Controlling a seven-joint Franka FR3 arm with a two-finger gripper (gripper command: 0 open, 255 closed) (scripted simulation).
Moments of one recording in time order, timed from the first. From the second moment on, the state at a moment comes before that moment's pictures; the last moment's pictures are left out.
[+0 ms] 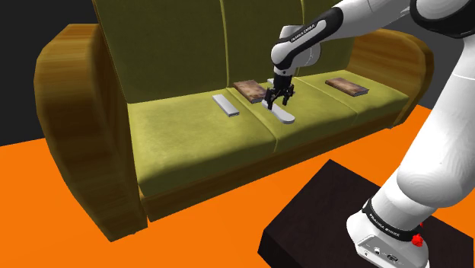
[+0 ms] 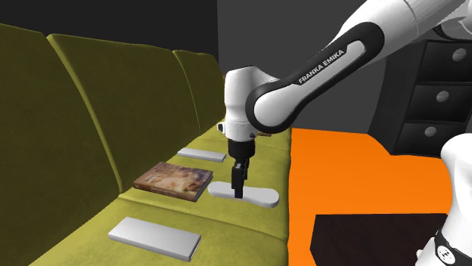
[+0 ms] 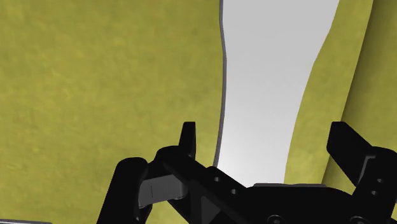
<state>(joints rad) -0.13 0.15 -0.16 -2.11 0.04 2.24 -0.11</state>
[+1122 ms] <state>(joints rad) -0.13 0.17 -0.16 -2.12 0.04 2.28 -0.11</state>
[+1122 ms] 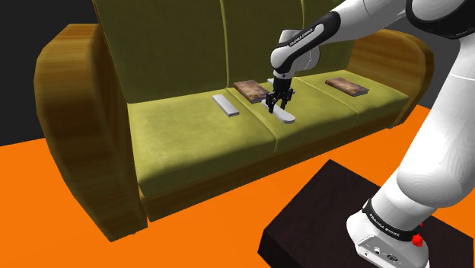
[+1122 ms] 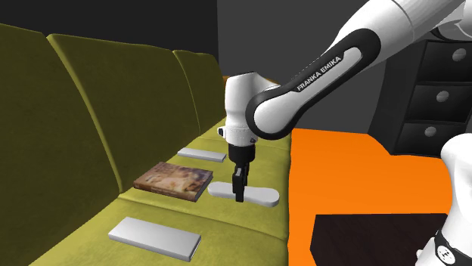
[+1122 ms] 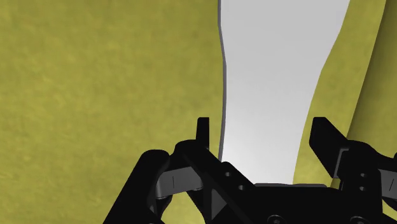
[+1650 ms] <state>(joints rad) -0.13 0.13 -0.16 -2.10 0.03 2.21 -0.11</state>
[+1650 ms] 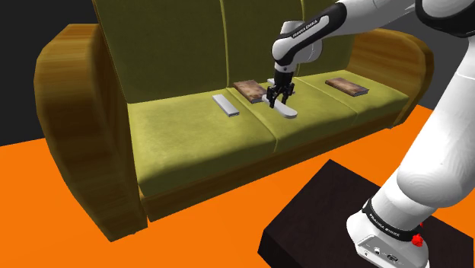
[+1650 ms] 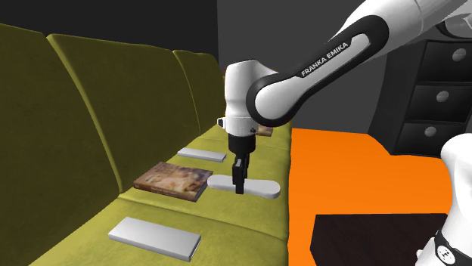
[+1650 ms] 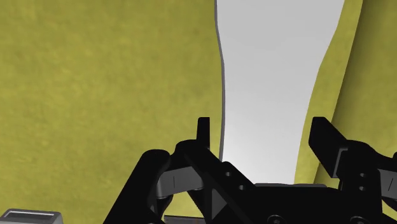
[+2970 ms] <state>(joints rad) -0.22 0.07 -0.24 -1.98 0.02 2.04 -0.26</state>
